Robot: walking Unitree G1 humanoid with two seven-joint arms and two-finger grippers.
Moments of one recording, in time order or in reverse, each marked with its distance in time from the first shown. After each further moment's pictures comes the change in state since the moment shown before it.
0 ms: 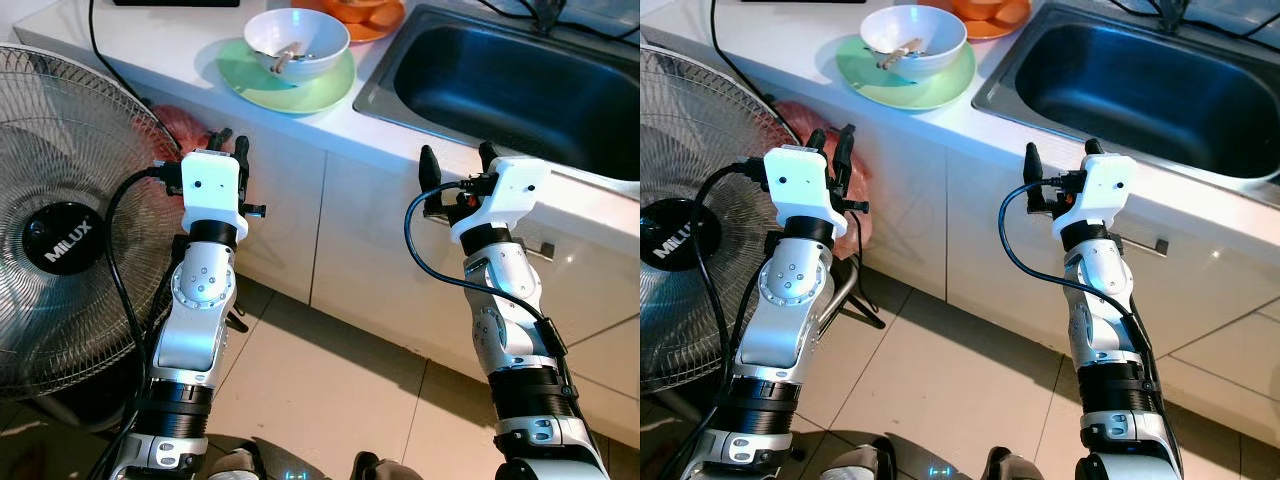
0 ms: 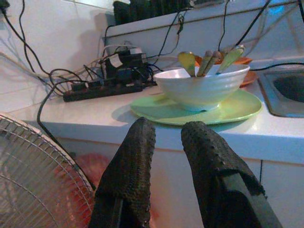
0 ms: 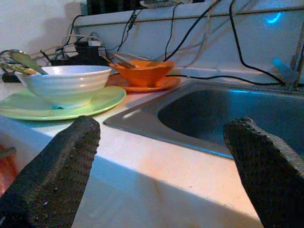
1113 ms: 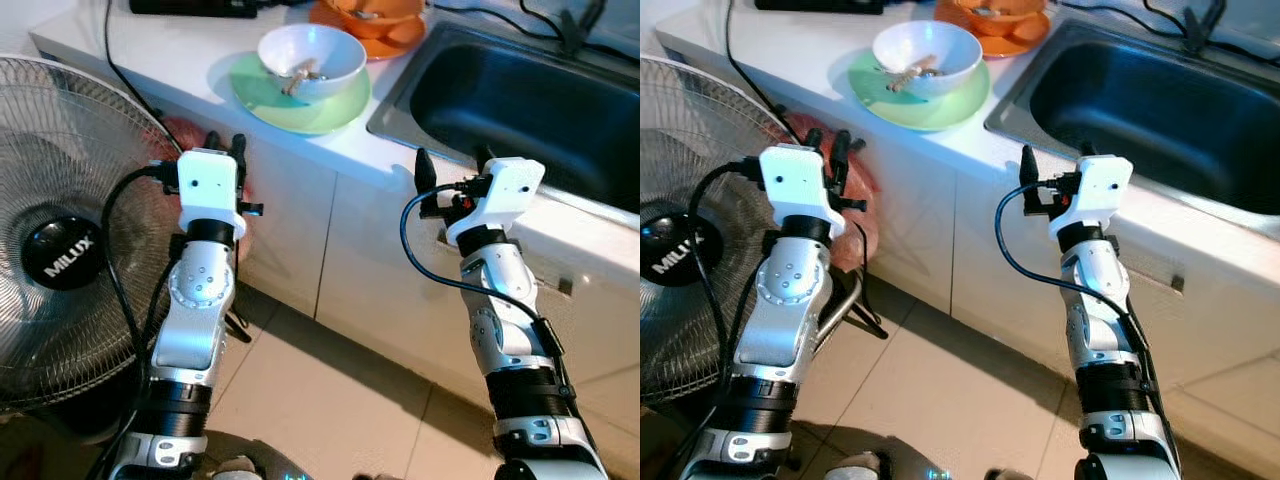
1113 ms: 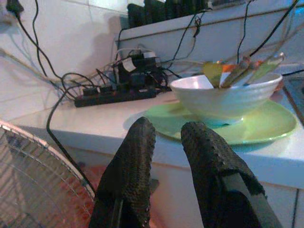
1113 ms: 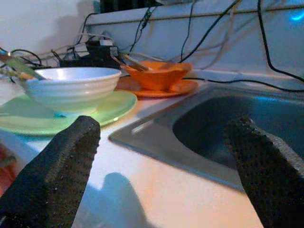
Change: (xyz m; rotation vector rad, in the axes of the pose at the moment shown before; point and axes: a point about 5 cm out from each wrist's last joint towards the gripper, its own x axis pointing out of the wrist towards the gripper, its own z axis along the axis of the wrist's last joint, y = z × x) left arm 0.000 -0.001 0.001 -0.003 -0.011 -0.003; right arm 0.000 0.003 -0.003 -0.004 0.010 0.009
